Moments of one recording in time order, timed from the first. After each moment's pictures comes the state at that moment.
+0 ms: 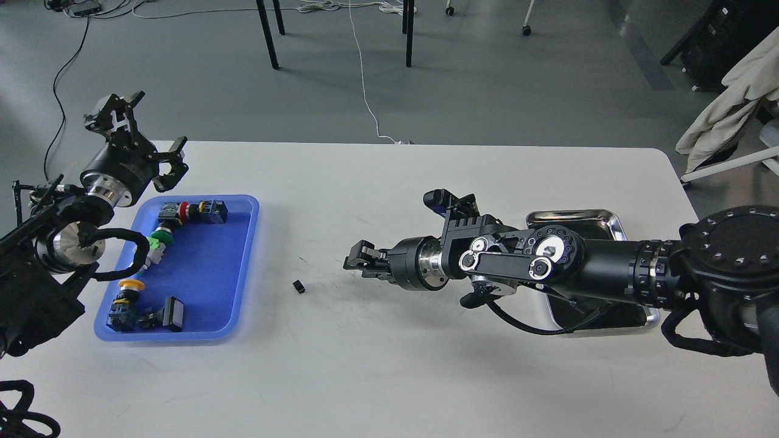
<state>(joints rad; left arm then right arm) -0.72 0.43 -0.73 -0.53 -0.02 -0.41 -0.28 1.20 0.00 -0.33 0.94 -0.37 0.13 0.02</state>
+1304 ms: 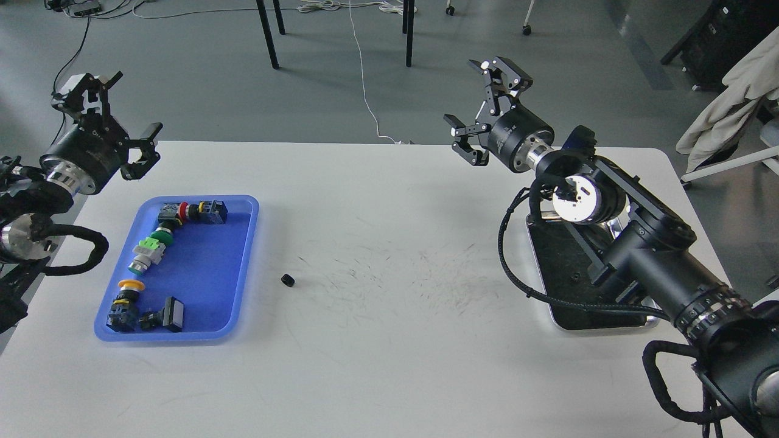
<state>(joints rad) -0.70 0.70 -0.66 -0.87 0.07 -0.36 -0.28 0.73 -0.18 1.02 0.84 -0.22 0.21 0.02</state>
